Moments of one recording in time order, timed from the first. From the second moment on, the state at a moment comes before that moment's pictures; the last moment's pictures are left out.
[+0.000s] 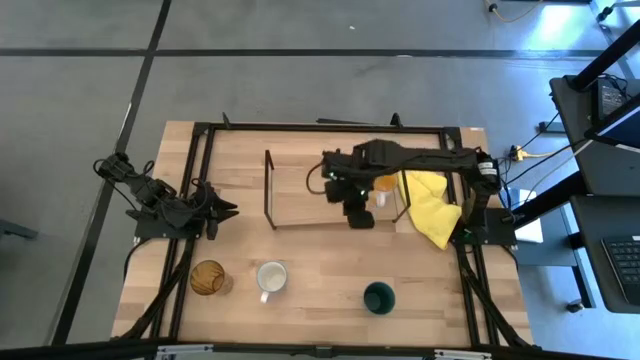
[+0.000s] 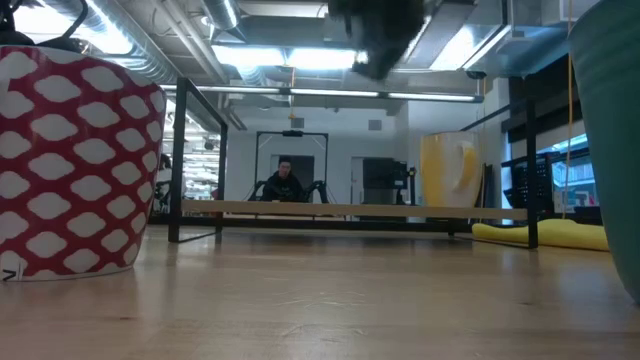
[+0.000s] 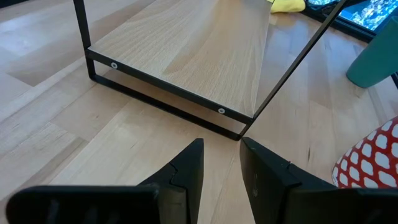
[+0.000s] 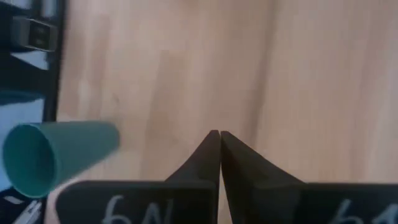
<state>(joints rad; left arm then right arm) -0.57 0.03 0.21 -0.82 -0.69 -0.78 -0.06 1.88 1.82 -1.23 -0.34 -0.20</state>
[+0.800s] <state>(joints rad) -0.57 0.03 0.21 -0.82 -0.69 -0.78 0.14 1.99 2.08 -0.94 -0.14 0.05</state>
